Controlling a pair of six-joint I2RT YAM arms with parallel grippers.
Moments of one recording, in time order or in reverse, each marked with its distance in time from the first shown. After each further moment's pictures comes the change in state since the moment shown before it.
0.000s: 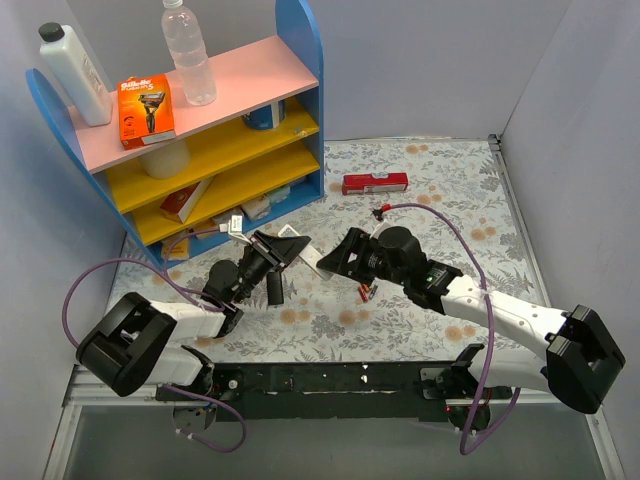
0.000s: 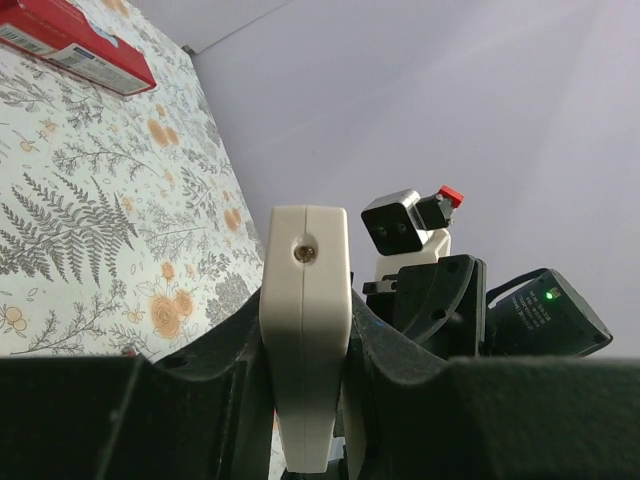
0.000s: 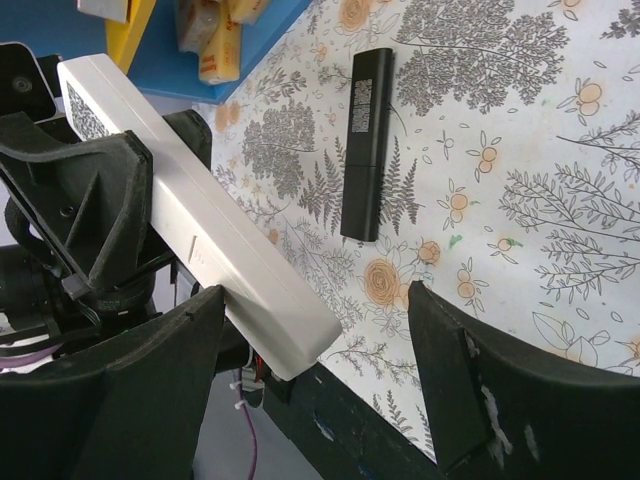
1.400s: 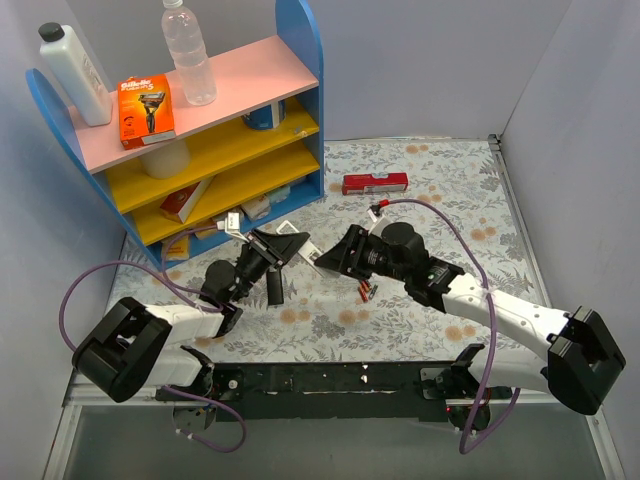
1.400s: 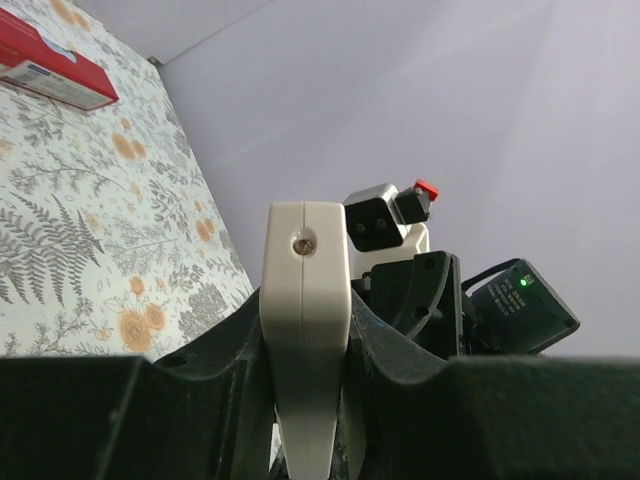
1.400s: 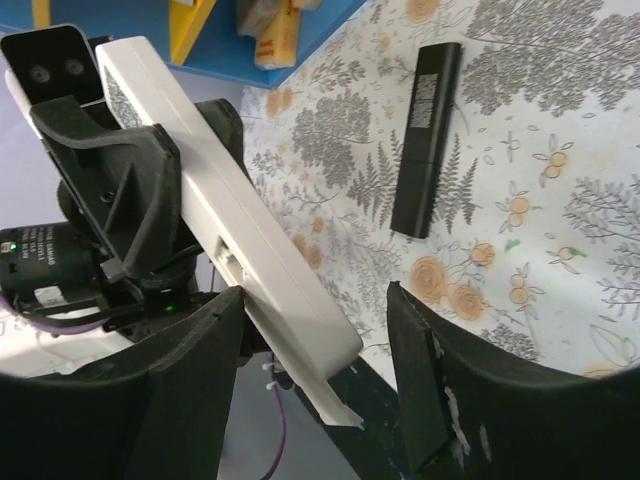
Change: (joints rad) left arm 0.004 -0.042 0.011 0.018 0.019 -0.015; right arm -0.008 -0.009 0.019 0.064 -0.099 0.028
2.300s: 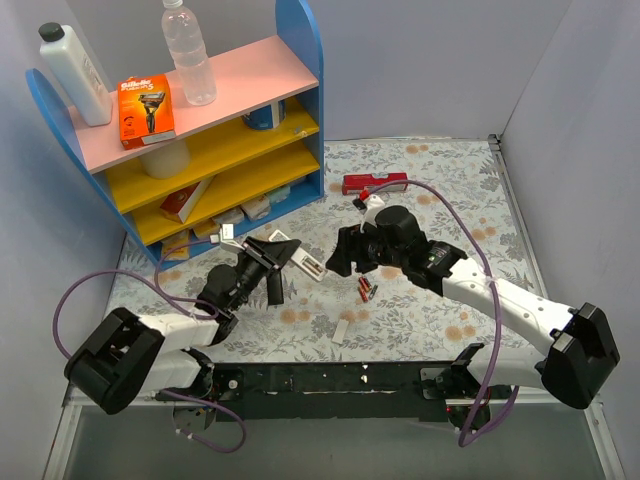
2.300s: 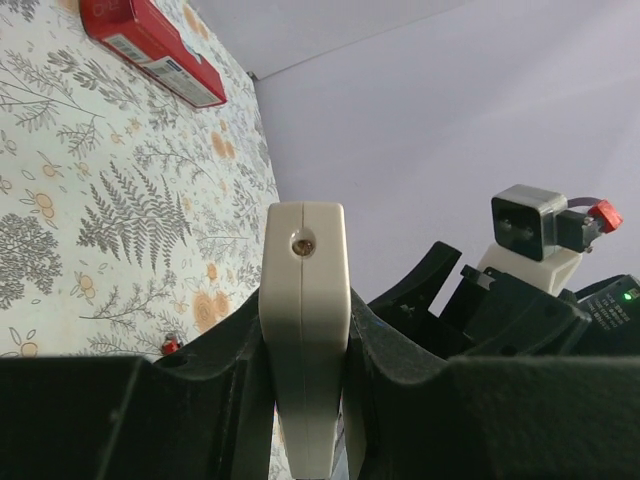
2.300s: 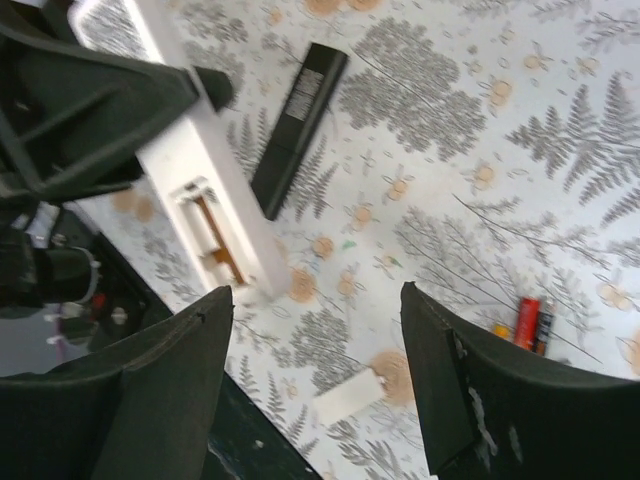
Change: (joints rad) left arm 0.000 -0.050 -0.064 -0.154 -0.145 -0.027; right arm -0.037 0.054 0.192 -0.309 0.006 -0.563
